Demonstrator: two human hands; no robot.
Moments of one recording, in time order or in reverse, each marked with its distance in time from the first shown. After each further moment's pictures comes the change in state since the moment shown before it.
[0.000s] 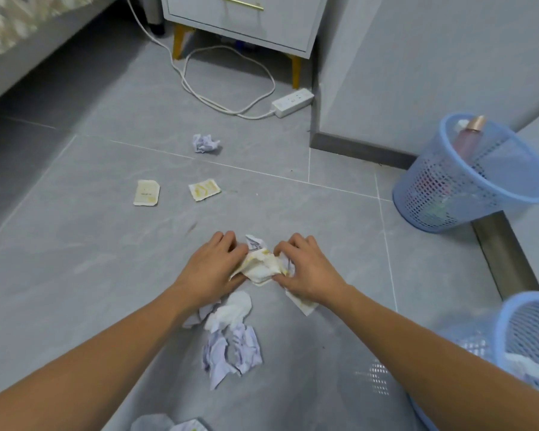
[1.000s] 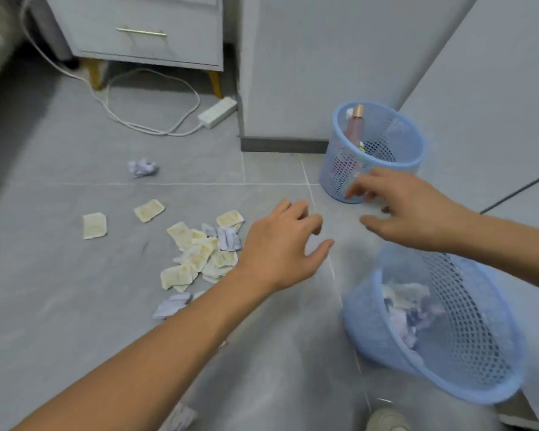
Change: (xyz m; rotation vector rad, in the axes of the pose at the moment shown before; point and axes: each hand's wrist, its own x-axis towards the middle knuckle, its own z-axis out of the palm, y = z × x) left_hand 0.067 0.227 -0.152 -0.224 0.239 0.187; right_hand -0.157 -0.017 -0.299 -0.160 0.053 0.248
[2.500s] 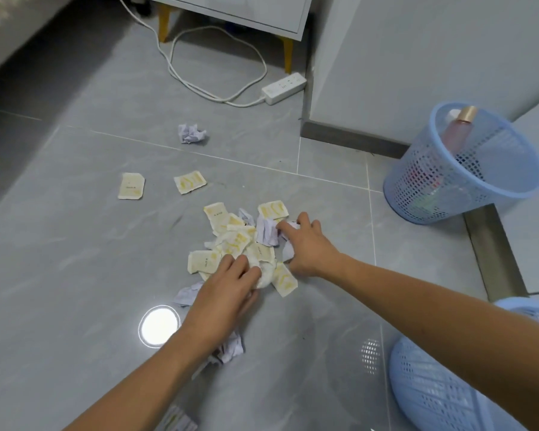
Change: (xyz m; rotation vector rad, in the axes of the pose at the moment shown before) left_hand -0.138 -0.130 0.075 0.029 -0.122 -0.292; right_hand 0.164 -0.047 0.265 -0.053 -0.357 -0.021
